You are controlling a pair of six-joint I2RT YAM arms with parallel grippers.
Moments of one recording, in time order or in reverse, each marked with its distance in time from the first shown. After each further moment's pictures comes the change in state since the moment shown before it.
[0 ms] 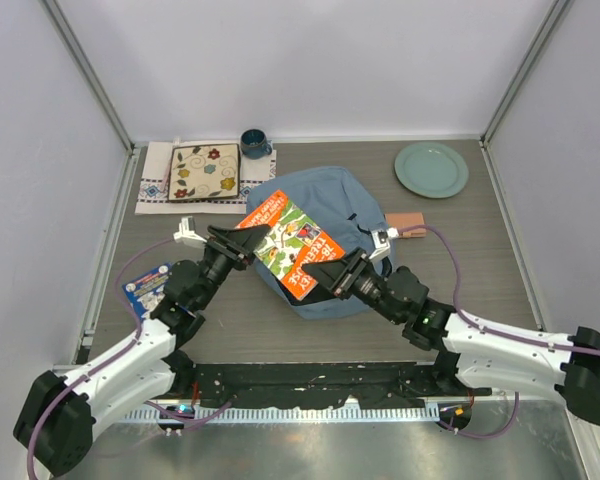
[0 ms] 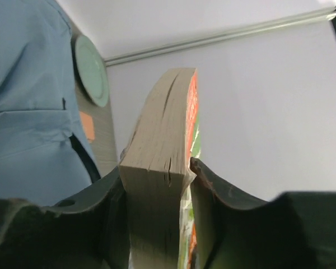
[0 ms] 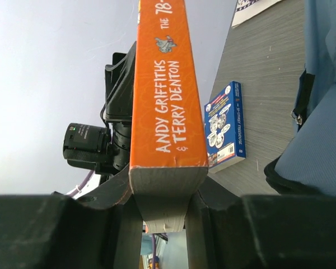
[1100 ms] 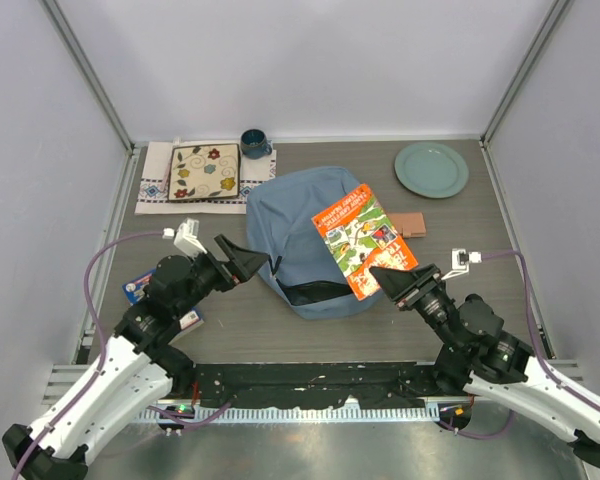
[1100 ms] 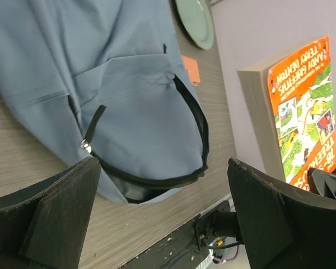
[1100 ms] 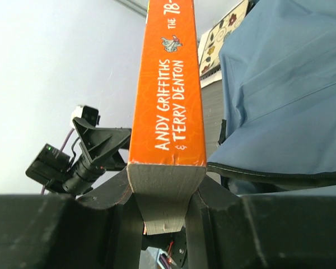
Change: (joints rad) left arm -0.003 -0.249 0.235 -0.864 0.122 0.448; right arm 0.002 -0.749 -0.033 -0.697 0.270 -0.187
